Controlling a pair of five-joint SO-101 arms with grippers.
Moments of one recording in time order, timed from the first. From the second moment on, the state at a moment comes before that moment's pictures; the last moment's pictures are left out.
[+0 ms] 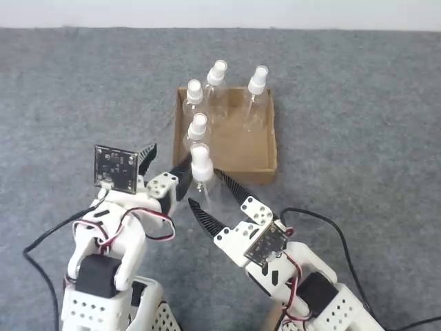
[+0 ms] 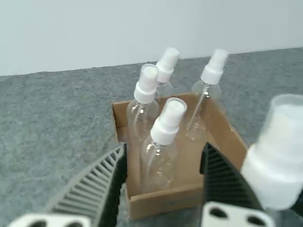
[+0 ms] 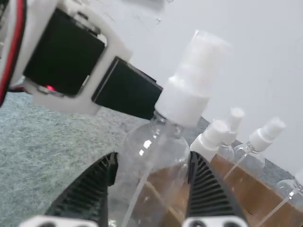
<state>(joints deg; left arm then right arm) 8.0 -83.2 67.7 53.7 6.0 -49.5 -102.8 95.3 20.5 13.1</state>
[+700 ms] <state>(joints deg) 7.4 -82.6 63.5 57.8 5.4 -49.8 -102.8 95.3 20.8 13.2</state>
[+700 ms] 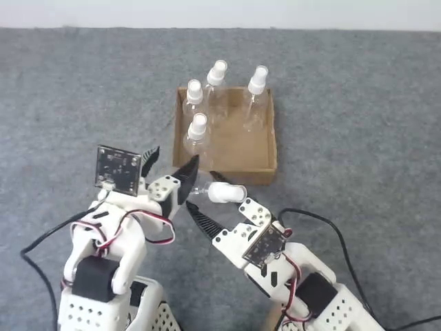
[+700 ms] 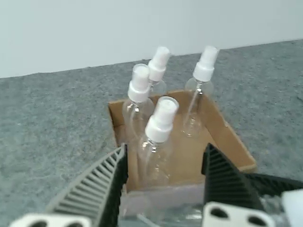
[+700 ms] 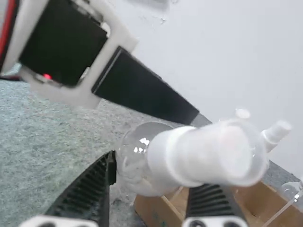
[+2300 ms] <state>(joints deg) -27.0 -82.5 80.5 44.0 16.0 -30.2 -69.9 56.0 46.9 22.4</state>
